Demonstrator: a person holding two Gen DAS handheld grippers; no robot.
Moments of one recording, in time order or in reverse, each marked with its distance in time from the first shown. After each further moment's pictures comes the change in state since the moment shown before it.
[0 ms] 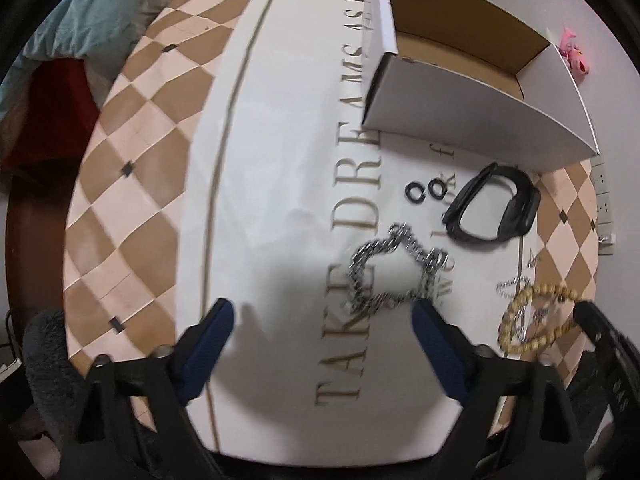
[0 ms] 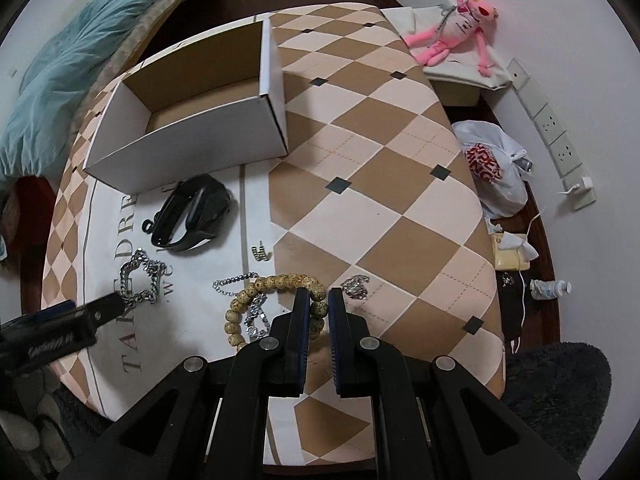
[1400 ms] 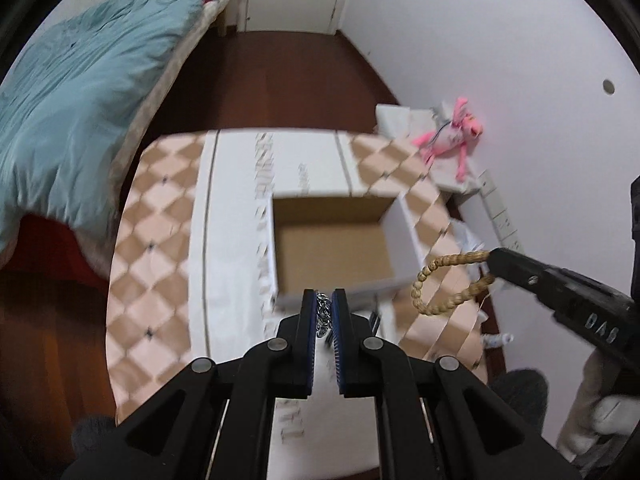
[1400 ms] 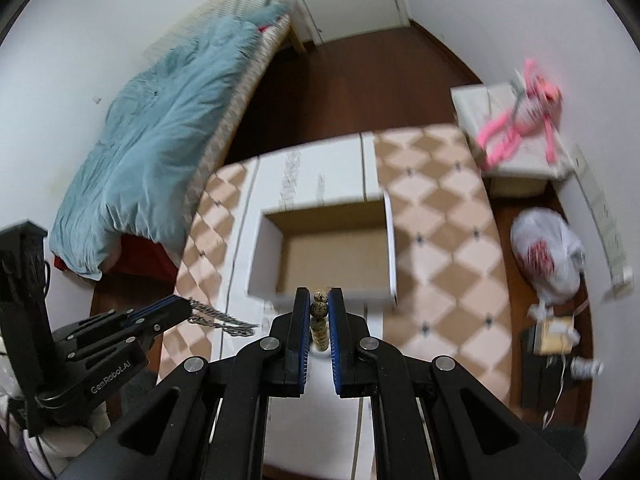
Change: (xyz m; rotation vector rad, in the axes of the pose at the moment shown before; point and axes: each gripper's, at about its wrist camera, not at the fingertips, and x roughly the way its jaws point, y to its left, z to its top) left arm -0.164 -0.040 0.046 0.186 -0.351 -0.230; right arm -0.140 0.031 0.106 -0.121 -0.219 0.309
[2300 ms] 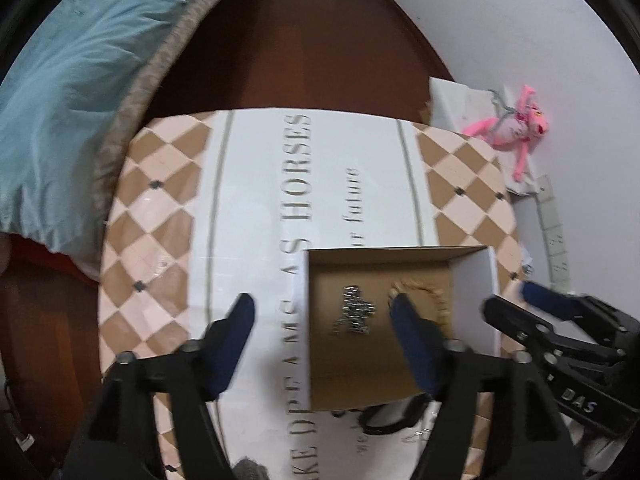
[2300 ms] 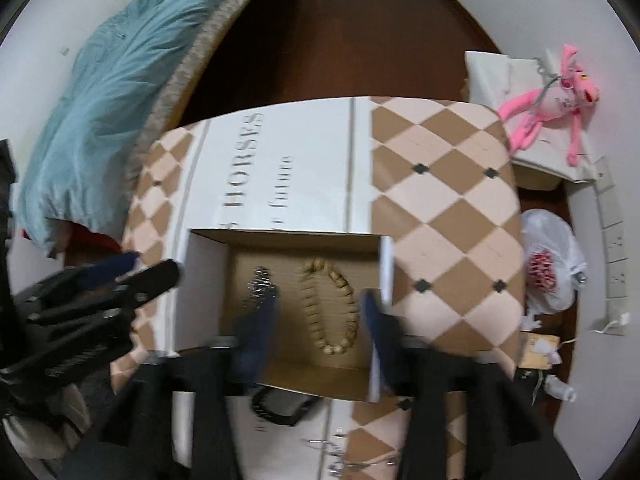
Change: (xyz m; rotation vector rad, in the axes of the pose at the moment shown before) left arm 0.105 0.031 0.069 -0.094 0.150 0.143; right arm 0.139 -0.031 0.058 -0.035 0.262 -0.127
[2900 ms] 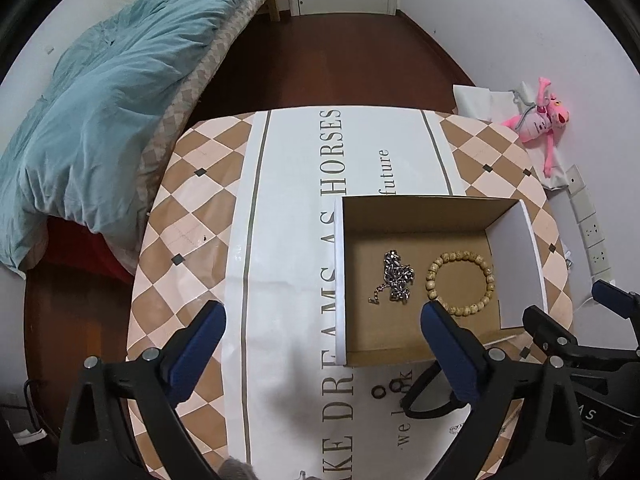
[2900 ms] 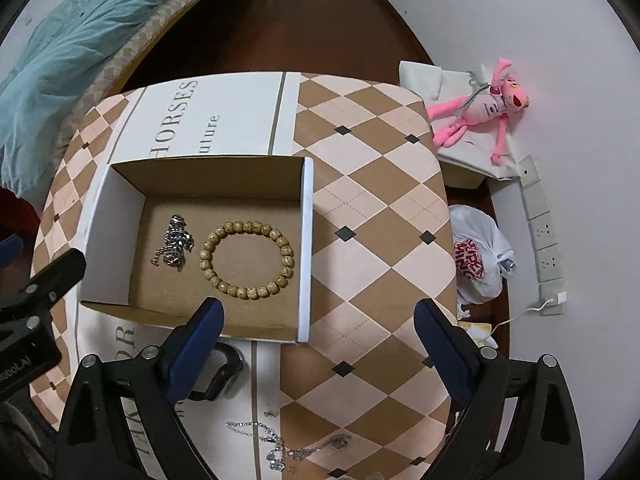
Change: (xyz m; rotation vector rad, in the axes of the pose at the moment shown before) left arm -0.004 -0.001 -0.056 0.030 -0.108 0.140; right arm 0.007 0.002 -0.062 -0.012 -0.061 -0.269
